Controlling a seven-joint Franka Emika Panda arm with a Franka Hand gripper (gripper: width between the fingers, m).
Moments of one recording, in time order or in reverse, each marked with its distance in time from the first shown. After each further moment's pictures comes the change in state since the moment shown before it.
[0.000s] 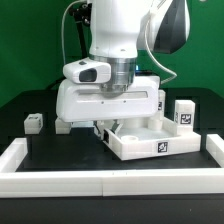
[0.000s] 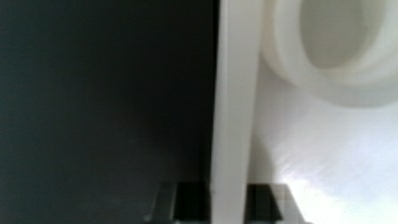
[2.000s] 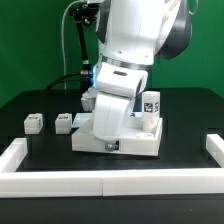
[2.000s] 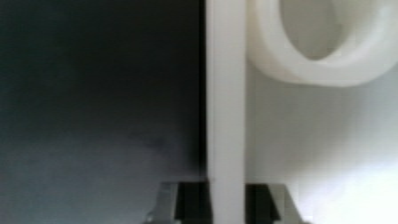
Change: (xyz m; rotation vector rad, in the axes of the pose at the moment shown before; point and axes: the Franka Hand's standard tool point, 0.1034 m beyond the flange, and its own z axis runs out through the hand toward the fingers) arm 0.045 0.009 0.000 -0.070 -0.082 -0.990
